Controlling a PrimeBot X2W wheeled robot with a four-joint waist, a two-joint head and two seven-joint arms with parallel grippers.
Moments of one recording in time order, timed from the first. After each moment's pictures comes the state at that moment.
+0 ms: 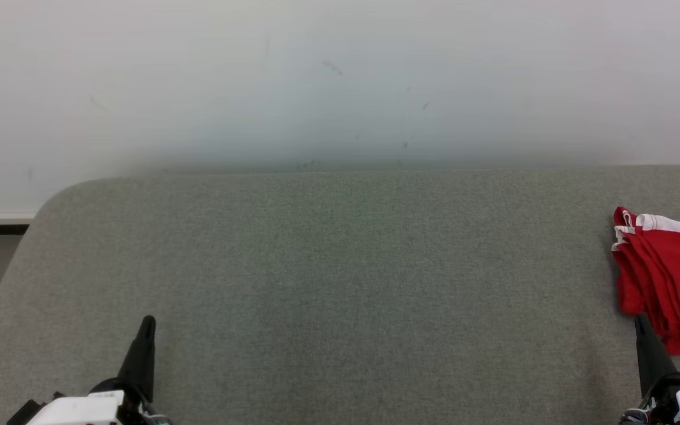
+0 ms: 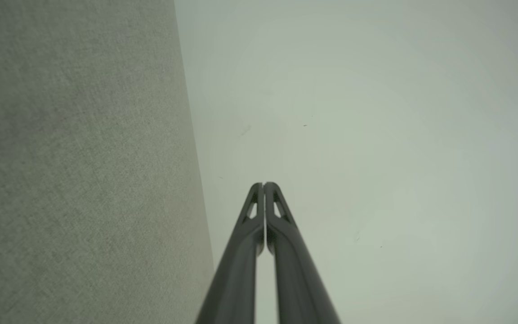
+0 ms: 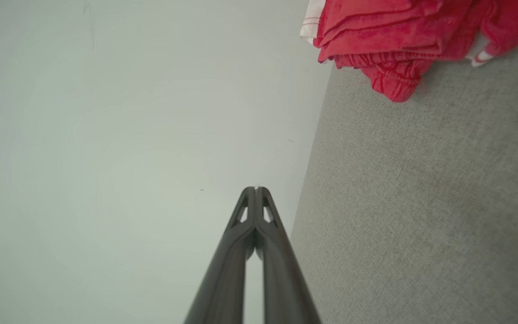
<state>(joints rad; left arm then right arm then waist) -0.11 0.05 0.11 0.25 -1.61 -0.13 0.11 -0.10 -0.05 -0.11 0.24 1.62 0.13 0.11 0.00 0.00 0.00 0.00</state>
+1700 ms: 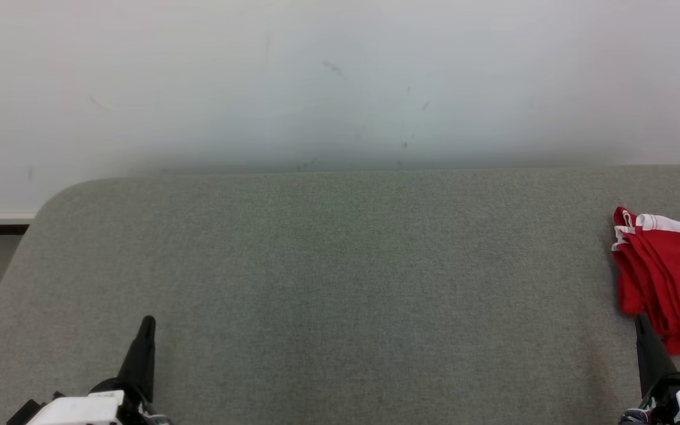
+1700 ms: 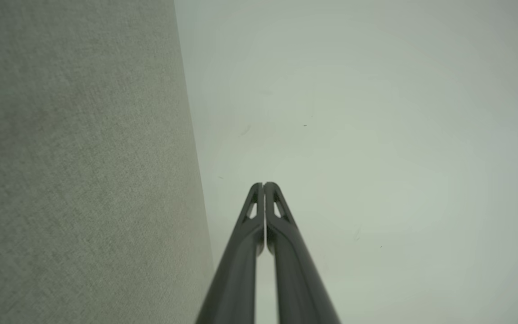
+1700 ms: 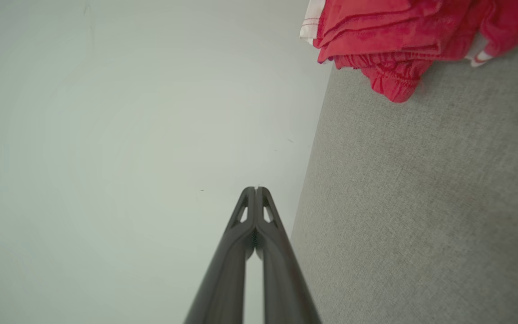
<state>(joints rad) -0.11 0.05 0.11 0.25 -1.61 -0.13 0.11 -0.10 -0.05 -0.11 0.24 1.62 0.13 0.11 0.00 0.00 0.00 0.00</state>
